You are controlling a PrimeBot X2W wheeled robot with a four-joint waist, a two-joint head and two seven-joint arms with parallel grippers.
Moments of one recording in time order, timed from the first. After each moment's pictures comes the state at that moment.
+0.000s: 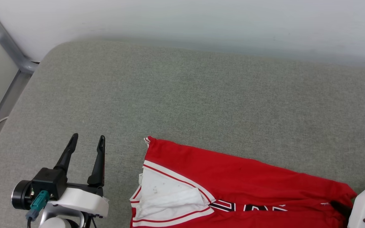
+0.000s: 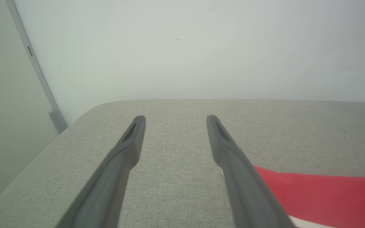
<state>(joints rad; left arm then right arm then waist) -0.07 0.30 -0.16 0.06 -0.31 0.02 -0.26 -0.06 -0.27 -0.18 0.31 0.58 0.13 0.79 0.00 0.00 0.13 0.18</state>
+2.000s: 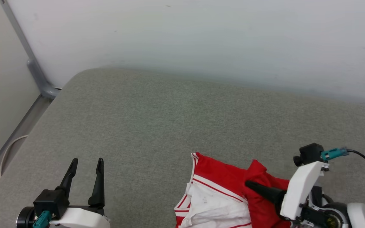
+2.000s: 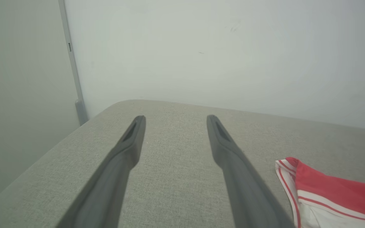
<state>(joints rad) 0.03 0.14 0.01 0.10 -0.20 -0.10 -0.26 -0.10 -0.05 0.01 0.01 0.81 0.13 0.94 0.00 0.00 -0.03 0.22</state>
